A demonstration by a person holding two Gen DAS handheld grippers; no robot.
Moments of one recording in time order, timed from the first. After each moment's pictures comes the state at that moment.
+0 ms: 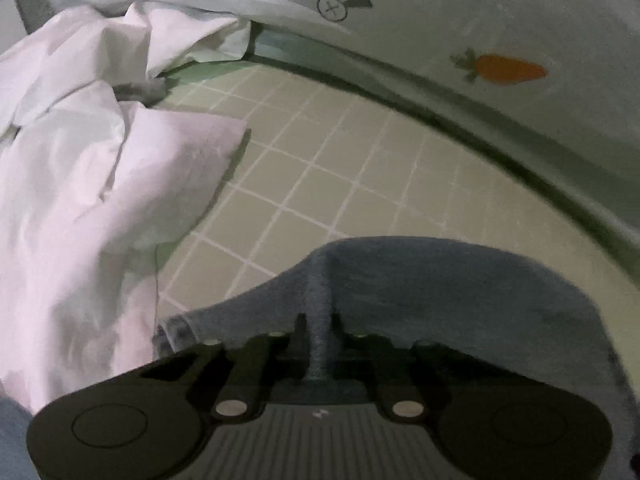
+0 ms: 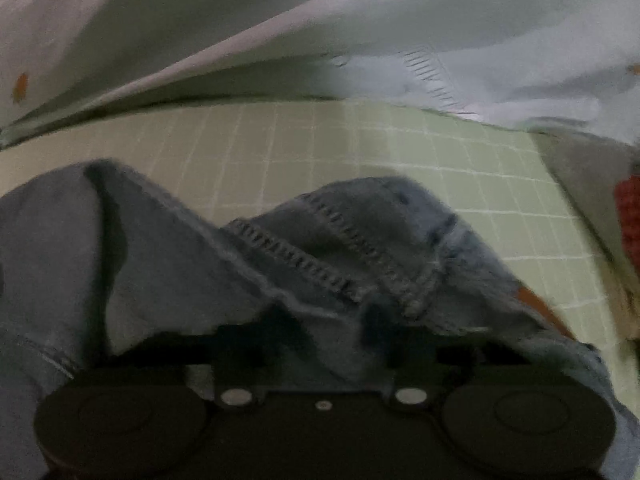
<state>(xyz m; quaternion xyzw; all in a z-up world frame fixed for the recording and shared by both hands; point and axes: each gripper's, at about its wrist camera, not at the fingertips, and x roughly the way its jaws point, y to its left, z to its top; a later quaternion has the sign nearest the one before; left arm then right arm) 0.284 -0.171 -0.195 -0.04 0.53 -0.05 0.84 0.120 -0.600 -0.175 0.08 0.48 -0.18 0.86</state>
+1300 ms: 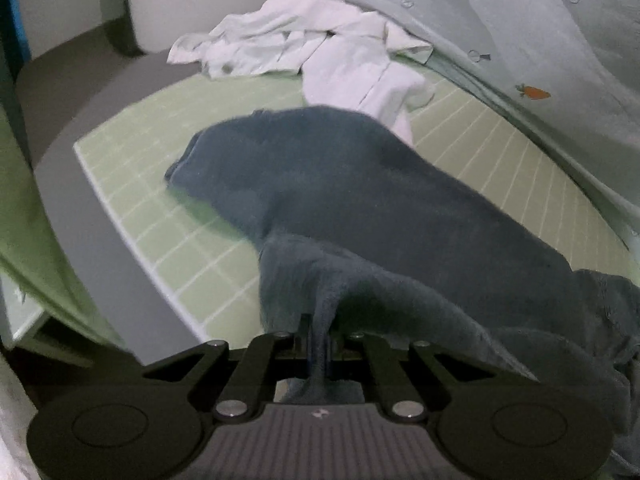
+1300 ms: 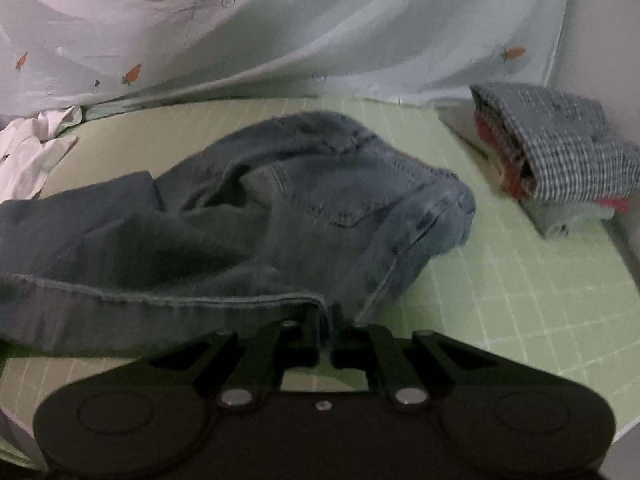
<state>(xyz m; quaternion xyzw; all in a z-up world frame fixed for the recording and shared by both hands) -0.088 -0.028 -0.111 -0.12 0.50 0.08 0.85 -0.176 -0.527 -0.146 0.07 0.40 -0.16 0.90</state>
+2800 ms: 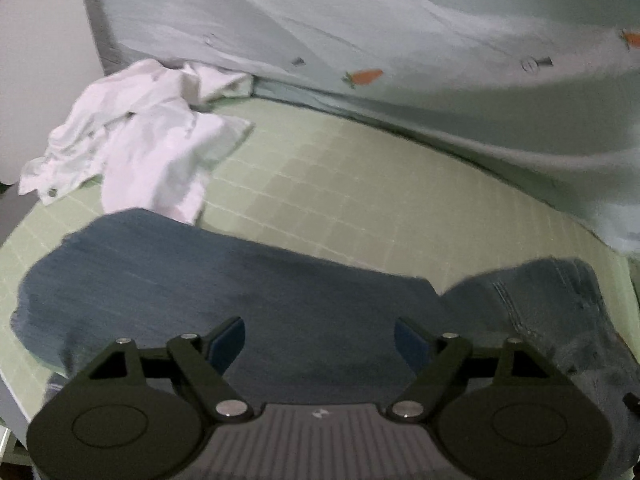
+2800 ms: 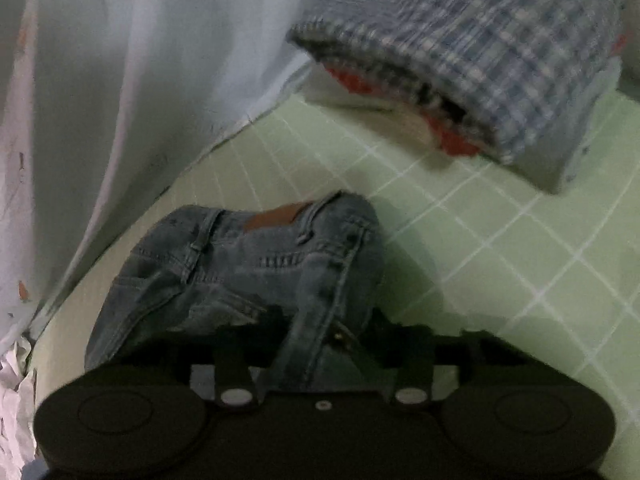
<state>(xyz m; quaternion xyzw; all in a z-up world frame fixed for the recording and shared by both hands) 0.017 -0.236 -0.086 -0.01 0.46 -0.05 0.89 -0.093 -0.724 -0.216 0.34 0.32 -0.25 0.85</state>
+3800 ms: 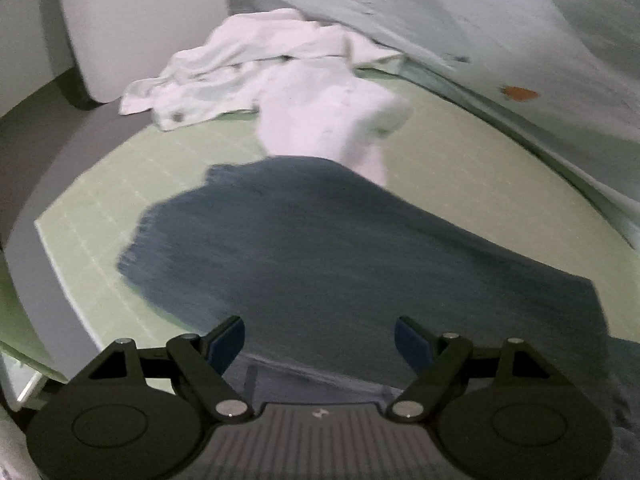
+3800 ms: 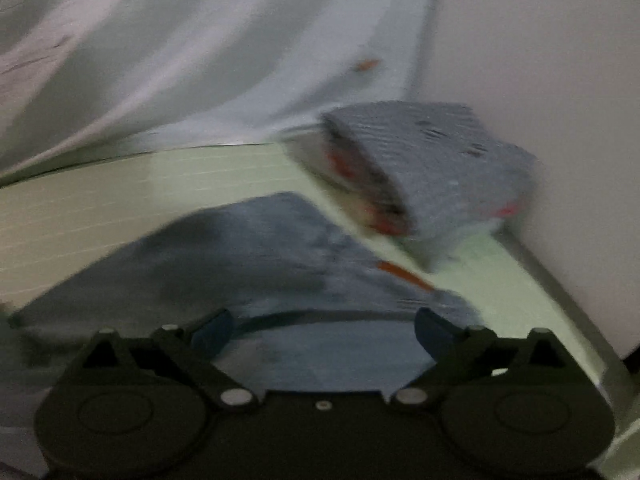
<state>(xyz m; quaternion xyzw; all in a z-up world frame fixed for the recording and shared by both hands) 0.000 -0.028 -0.102 -0.07 0.49 0.06 0.87 -0.116 -0.568 -0.143 0.06 0.36 -0.36 0.86</state>
